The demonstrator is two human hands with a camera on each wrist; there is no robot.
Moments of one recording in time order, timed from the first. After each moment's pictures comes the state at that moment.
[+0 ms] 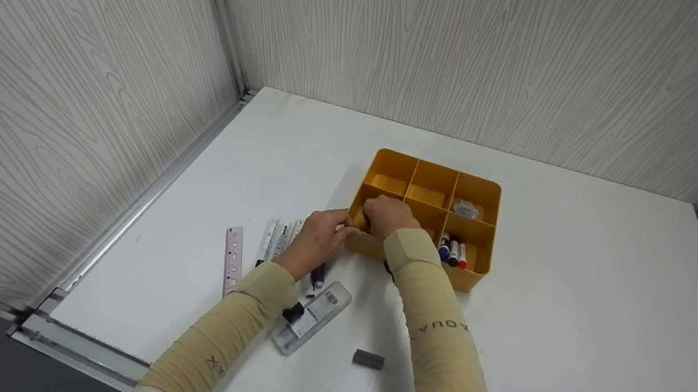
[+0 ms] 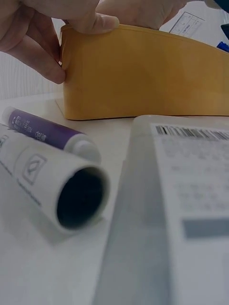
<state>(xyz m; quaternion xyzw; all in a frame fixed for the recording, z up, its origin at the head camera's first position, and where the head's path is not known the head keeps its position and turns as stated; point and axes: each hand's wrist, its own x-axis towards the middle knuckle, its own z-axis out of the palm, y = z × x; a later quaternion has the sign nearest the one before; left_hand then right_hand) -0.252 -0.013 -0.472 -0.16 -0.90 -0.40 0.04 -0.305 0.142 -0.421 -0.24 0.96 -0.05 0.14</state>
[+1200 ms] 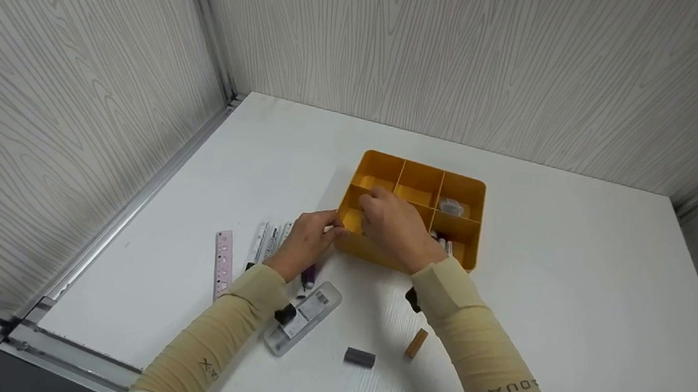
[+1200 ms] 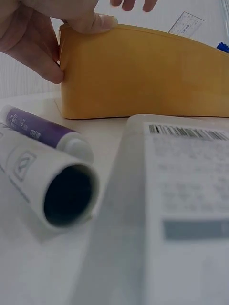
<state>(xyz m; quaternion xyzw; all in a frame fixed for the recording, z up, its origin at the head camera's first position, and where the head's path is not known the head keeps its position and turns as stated) -0.249 -0.012 -0.472 -0.14 -0.90 -0.41 0.04 -0.244 0.173 -0.378 -0.35 0.92 -0.13 -0.10</state>
